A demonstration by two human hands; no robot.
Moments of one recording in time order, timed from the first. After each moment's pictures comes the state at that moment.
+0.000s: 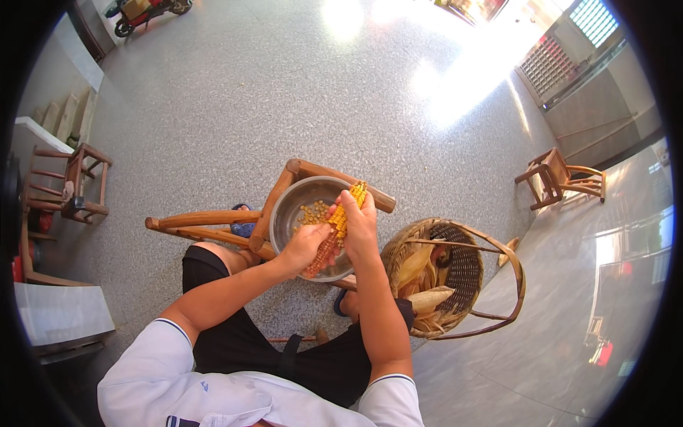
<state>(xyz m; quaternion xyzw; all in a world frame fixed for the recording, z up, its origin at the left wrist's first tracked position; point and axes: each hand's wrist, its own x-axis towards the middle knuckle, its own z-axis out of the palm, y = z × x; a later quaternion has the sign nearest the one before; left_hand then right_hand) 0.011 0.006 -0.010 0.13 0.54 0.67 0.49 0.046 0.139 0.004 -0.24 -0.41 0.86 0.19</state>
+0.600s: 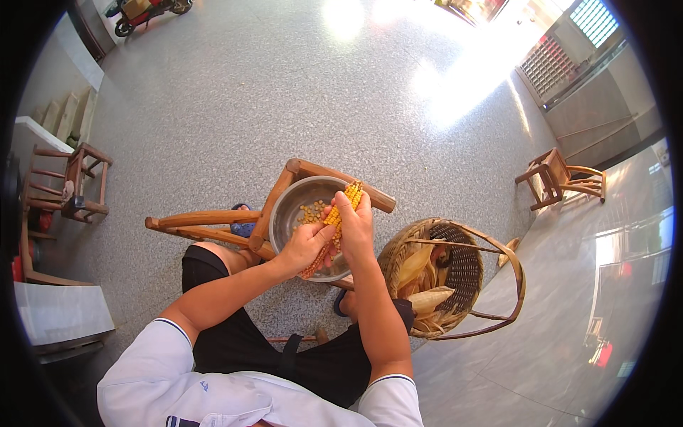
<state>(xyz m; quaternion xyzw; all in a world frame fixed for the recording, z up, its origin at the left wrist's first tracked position) 0.011 0.006 -0.002 0.13 0.58 0.66 0.47 0.044 0.129 0.011 -0.24 -0.44 0.84 0.19</state>
